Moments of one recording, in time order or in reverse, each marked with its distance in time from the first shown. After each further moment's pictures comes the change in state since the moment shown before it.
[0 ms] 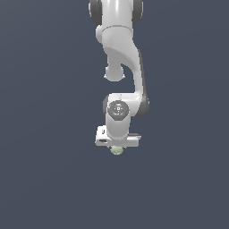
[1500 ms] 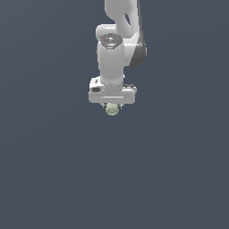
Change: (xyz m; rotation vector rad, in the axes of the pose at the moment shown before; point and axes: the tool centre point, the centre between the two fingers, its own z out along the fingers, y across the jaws) arm -0.137 0.027 -0.148 0.000 0.001 0.000
